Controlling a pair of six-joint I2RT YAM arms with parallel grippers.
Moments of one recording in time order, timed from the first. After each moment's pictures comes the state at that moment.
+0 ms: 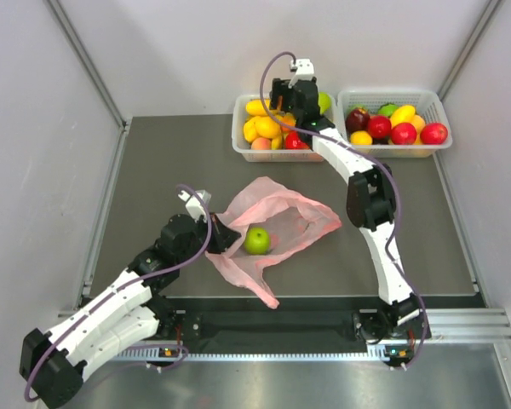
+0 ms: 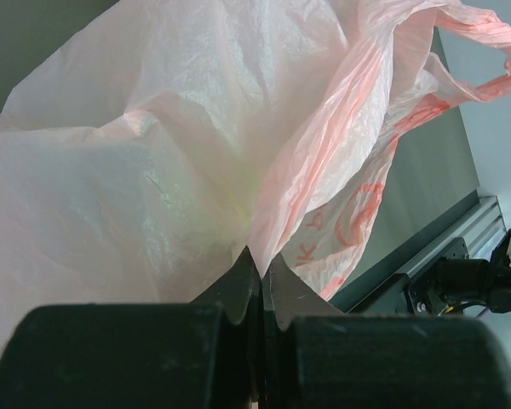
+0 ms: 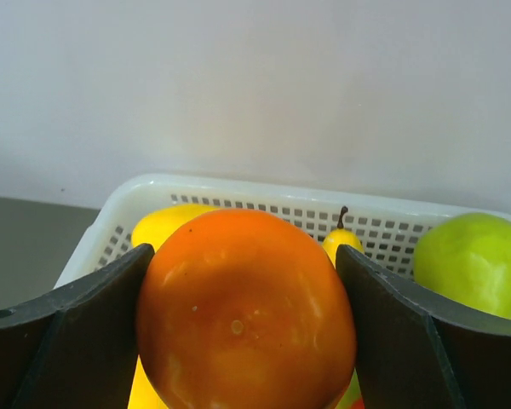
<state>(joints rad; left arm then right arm) -0.65 0.73 0.48 -0.13 0.09 -0.69 0.43 2.41 2.21 0.12 0.18 0.15</state>
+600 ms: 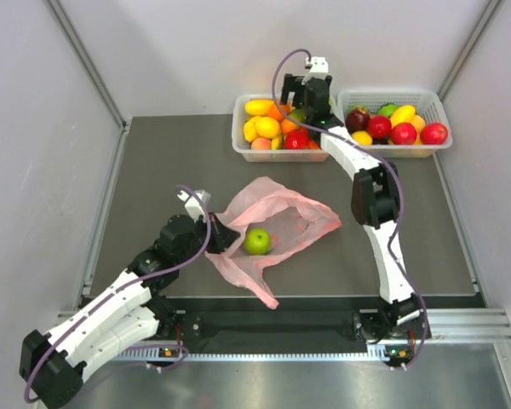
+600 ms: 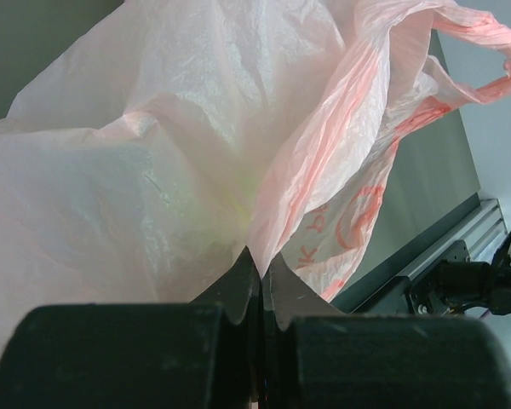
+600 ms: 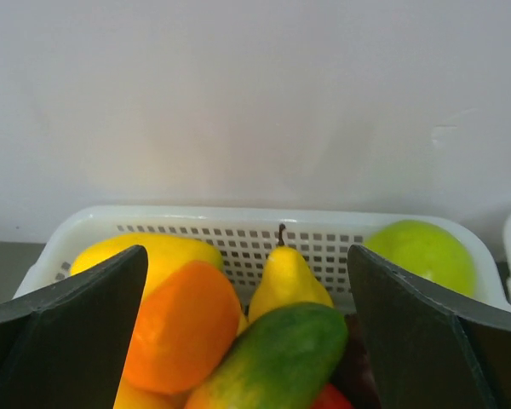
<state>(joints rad) -0.65 0.73 0.48 -0.13 0.09 -0.68 0.38 2.48 2.28 0.16 0.22 0.18</state>
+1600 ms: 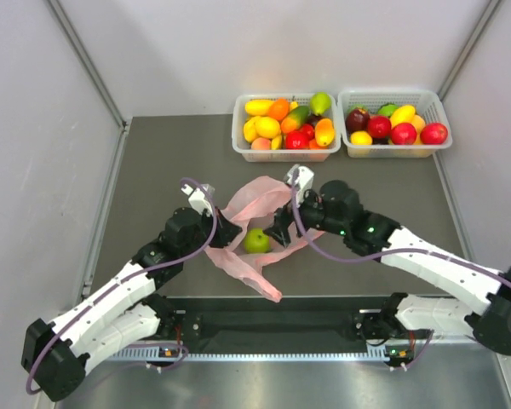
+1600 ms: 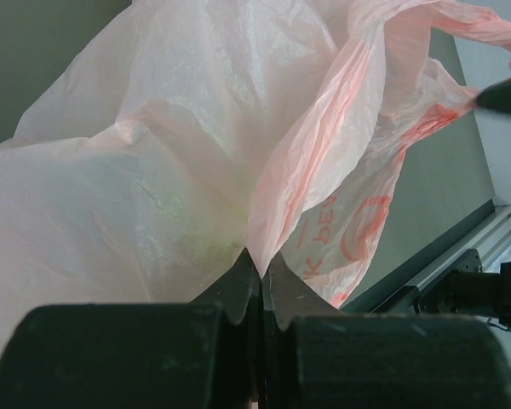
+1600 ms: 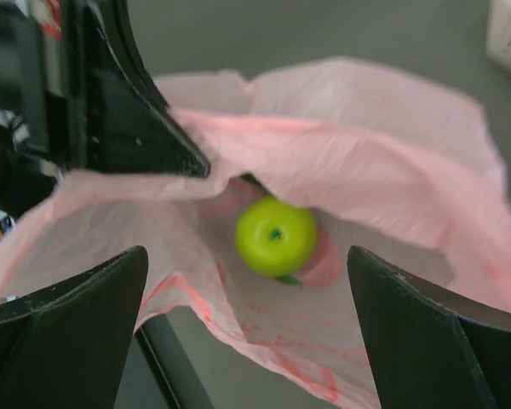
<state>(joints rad) -0.65 0.82 0.54 -0.13 0.06 -0.66 0.84 1.09 0.91 -0.14 -0.19 0.13</state>
